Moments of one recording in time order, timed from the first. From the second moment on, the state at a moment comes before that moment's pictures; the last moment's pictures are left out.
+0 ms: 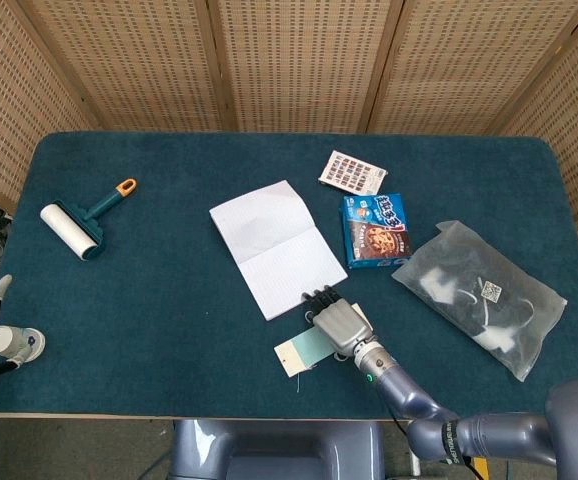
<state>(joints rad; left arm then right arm) -0.05 -1.17 -0.06 -1.60 1.47 1.53 0.18 0.83 -1.61 0.04 -1.59 -0.93 0.86 -0.76</state>
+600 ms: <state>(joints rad) -0.05 -1.17 -0.06 -1.60 1.47 1.54 0.18 0.84 -1.63 0.03 -1.57 -0.99 0.89 -0.72</state>
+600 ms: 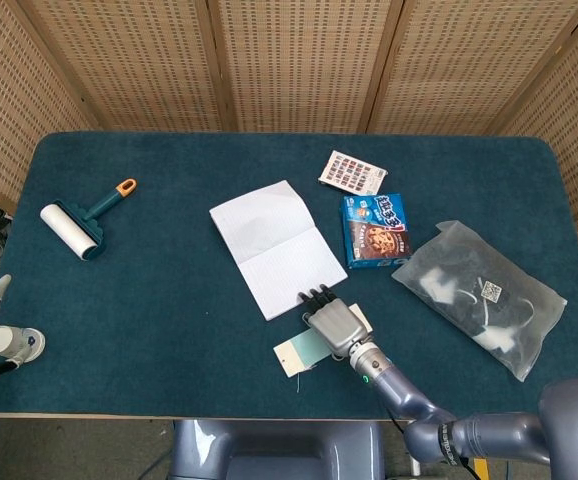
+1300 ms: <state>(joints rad) -0.05 -1.16 -0.06 -1.60 1.47 1.54 0.17 0.85 -1.61 0.04 -1.60 -1.01 0.92 -0.72</state>
